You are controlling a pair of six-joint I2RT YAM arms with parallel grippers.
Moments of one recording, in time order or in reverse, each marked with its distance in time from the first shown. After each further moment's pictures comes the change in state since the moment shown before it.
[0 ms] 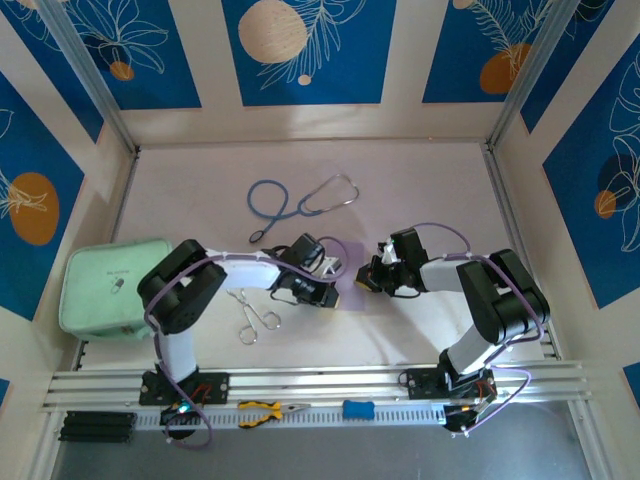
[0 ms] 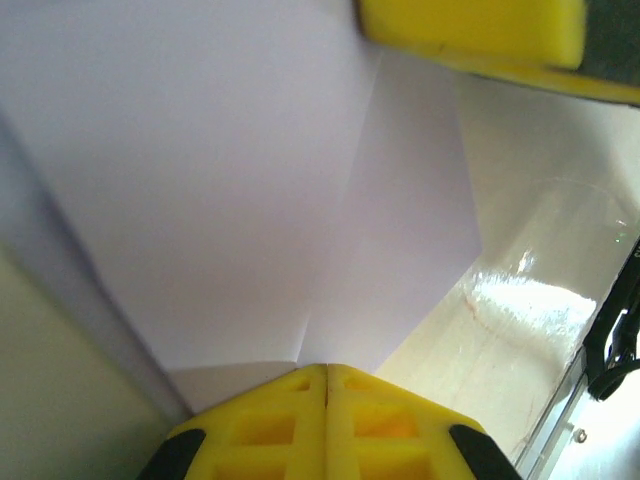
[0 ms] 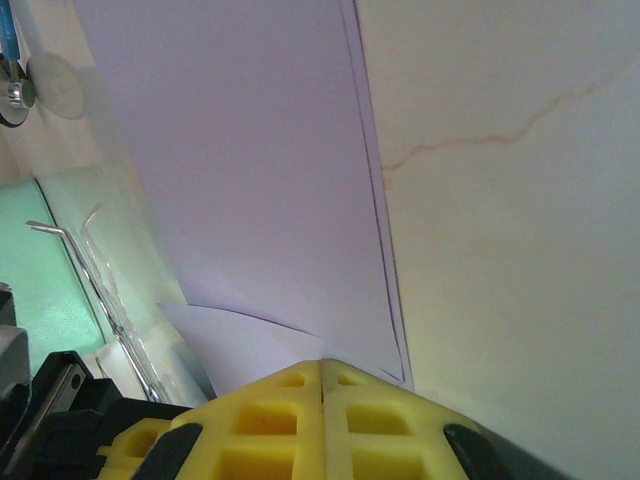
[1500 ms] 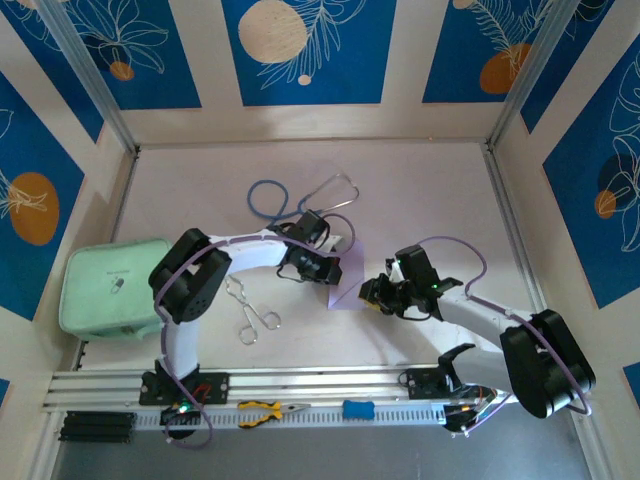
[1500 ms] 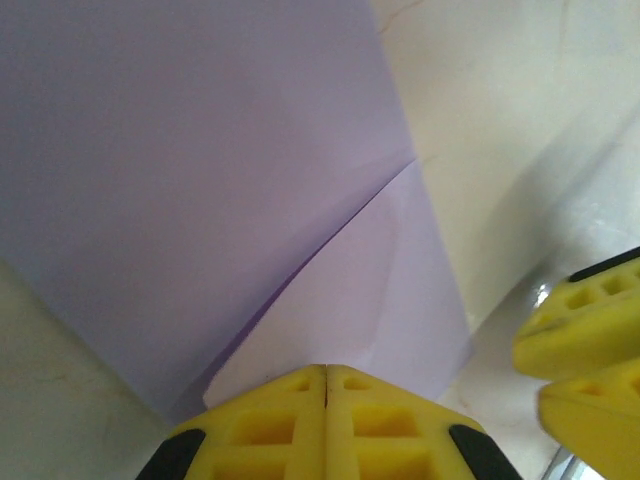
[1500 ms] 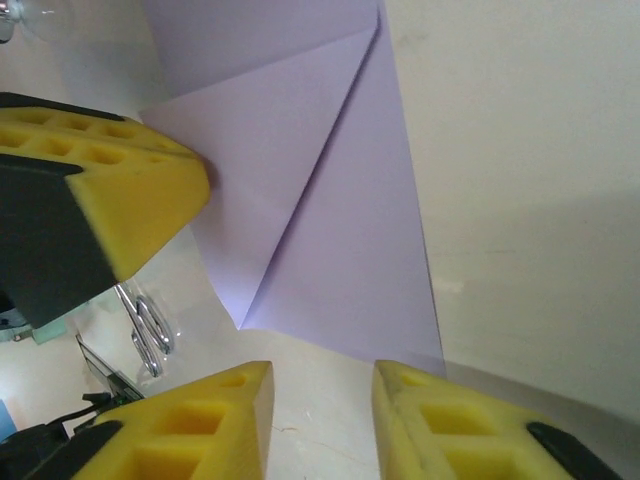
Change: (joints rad) left arm 0.064 0.101 0.239 -0.174 -0.044 0.088; right arm 0.108 -0.416 -0.145 -0.244 0.108 0.093
